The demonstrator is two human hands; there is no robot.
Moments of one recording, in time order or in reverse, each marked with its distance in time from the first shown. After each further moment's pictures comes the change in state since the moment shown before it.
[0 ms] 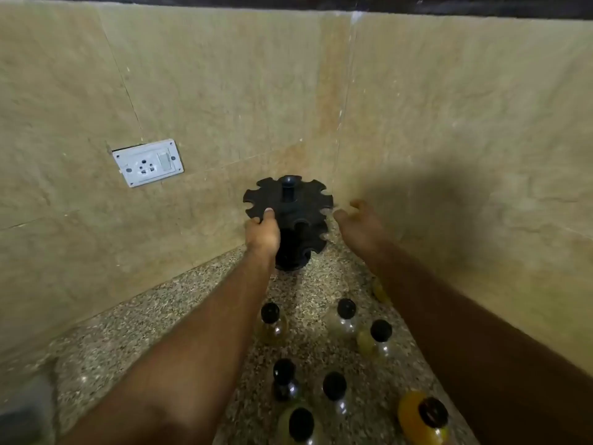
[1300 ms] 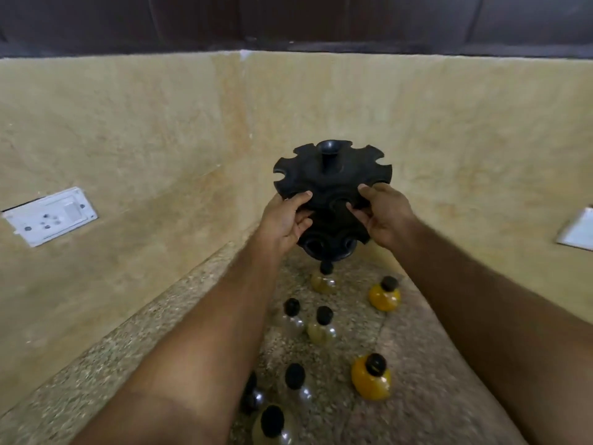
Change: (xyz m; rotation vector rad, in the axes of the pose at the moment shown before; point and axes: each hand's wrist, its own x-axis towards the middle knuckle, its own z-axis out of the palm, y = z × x) left_hand -0.138 0.062 0.100 -0.349 -0.821 0.014; right_hand -0.060 -0.005 -0.141 0.952 0.405 0.149
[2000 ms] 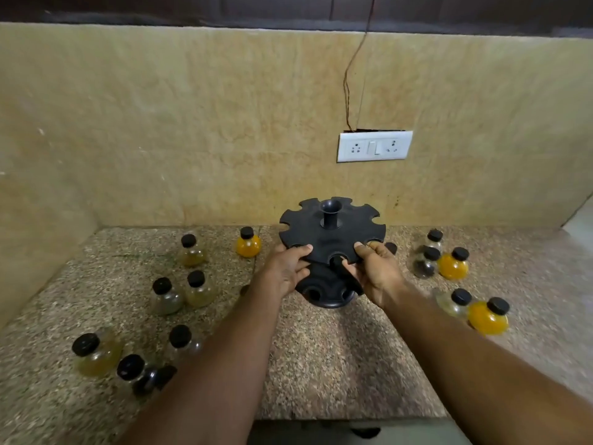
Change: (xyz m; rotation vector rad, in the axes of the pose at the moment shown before) left_hand -0.167 -0.232 0.125 0.254 -0.369 -0.512; right_hand -0.221 0.043 -0.288 0.220 0.519 -0.111
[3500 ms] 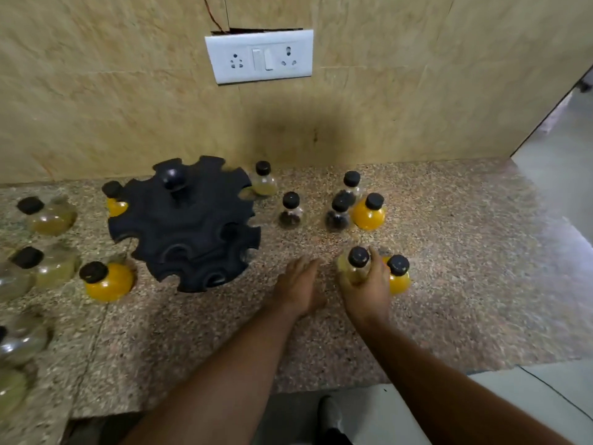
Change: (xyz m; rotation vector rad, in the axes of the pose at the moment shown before) left_hand 0.062 -0.244 0.198 1.678 -0.298 0.154; right_hand 0.055 -0.021 -0.285 -1.035 0.340 -0.306
